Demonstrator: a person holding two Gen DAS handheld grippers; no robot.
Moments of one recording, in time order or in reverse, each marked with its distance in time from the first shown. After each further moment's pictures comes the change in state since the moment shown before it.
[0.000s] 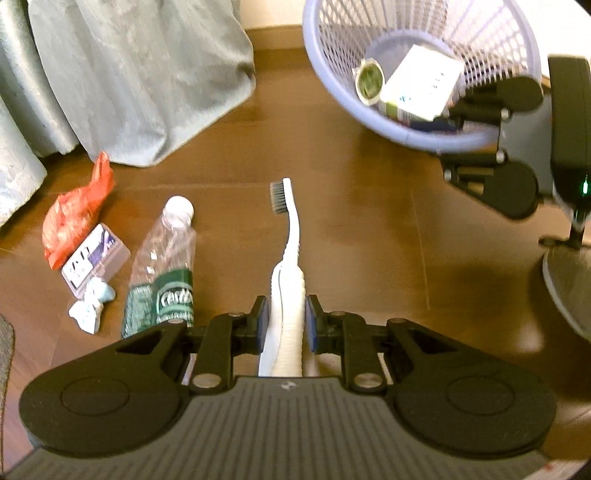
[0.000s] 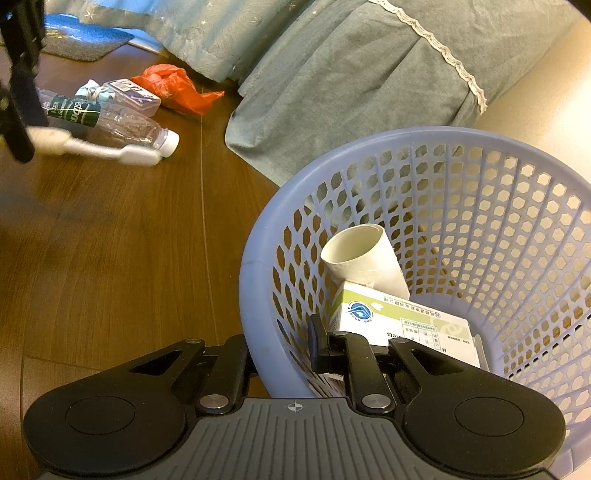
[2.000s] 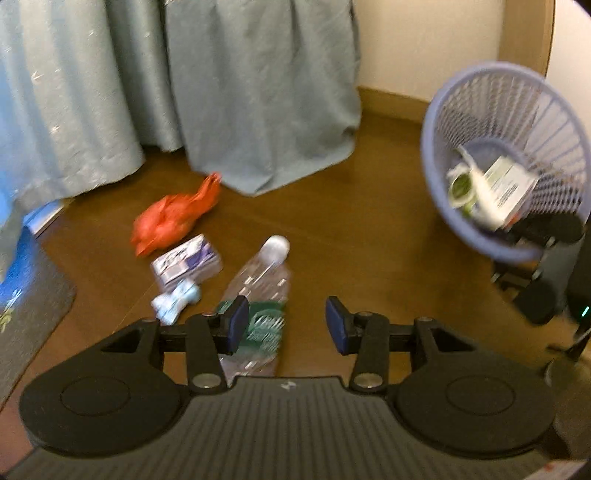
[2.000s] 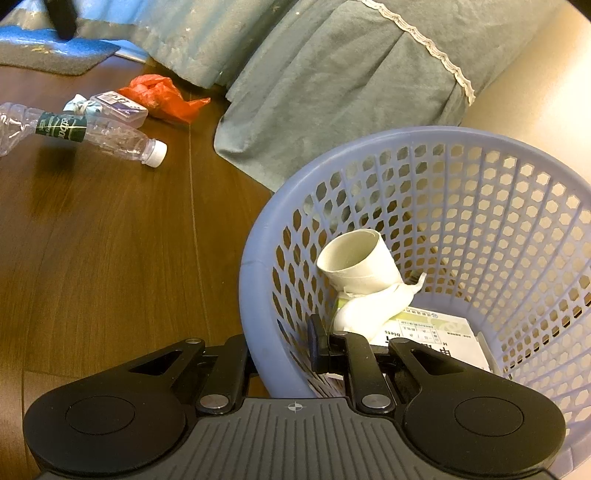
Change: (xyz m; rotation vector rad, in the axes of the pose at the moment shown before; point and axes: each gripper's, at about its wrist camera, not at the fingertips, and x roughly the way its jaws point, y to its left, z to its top) left arm -0.062 0.046 0.000 -0.290 -0.112 0.178; right arm 0.003 -0.006 0.003 0.046 -0.006 -0.003
